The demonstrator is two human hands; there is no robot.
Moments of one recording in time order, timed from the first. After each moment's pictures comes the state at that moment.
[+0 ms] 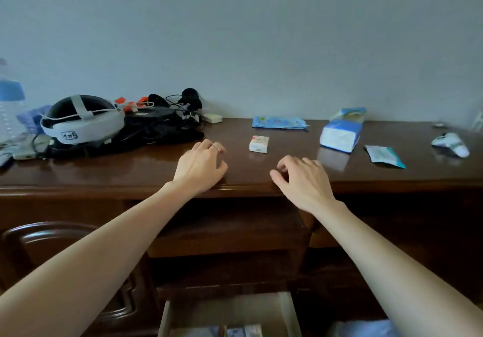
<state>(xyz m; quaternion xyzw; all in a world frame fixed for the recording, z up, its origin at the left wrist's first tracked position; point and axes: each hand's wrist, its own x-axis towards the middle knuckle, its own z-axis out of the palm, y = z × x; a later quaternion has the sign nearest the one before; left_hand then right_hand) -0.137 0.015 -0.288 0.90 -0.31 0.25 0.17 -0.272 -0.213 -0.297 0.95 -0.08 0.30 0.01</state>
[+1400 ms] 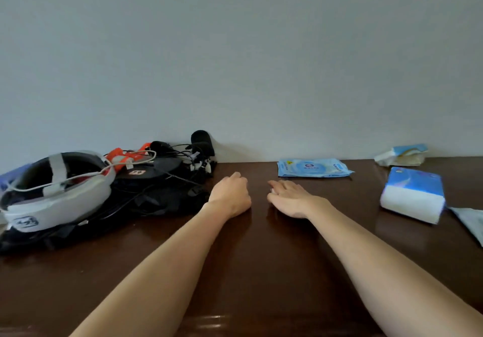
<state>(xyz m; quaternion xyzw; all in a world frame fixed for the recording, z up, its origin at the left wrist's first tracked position) 0.067 -0.092 -0.264 0.94 -0.31 0.12 0.12 -0.004 -0.261 -0.260 0.98 -0.10 -0.03 -0.14</state>
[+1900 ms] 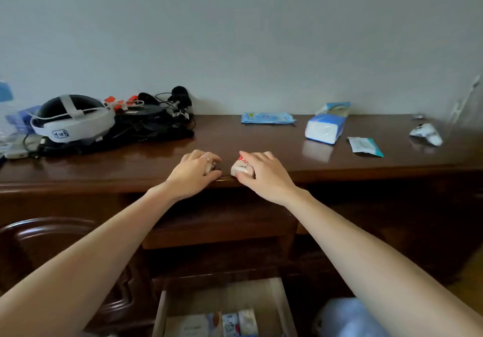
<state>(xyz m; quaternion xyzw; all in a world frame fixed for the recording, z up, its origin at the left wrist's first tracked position) -0.156 0.024 -0.292 0.91 -0.35 0.11 0.18 -0.257 -0.184 -0.299 0.97 0.01 0.20 -0.14</state>
